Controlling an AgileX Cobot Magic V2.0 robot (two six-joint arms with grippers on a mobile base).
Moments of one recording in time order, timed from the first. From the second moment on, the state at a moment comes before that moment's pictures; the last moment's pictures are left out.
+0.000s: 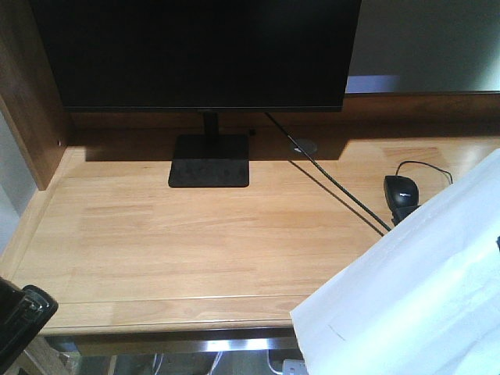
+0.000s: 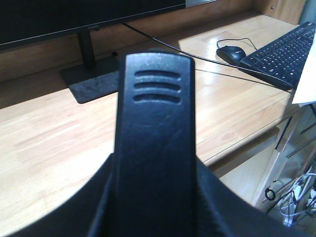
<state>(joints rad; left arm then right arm) -0.48 0.24 -0.42 -0.10 0.62 0.09 0.15 0.40 0.00 -0.35 -0.77 1.47</state>
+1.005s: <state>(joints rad) -0.48 0.24 -0.42 -0.10 0.62 0.09 0.15 0.40 0.00 -0.35 -0.77 1.47</state>
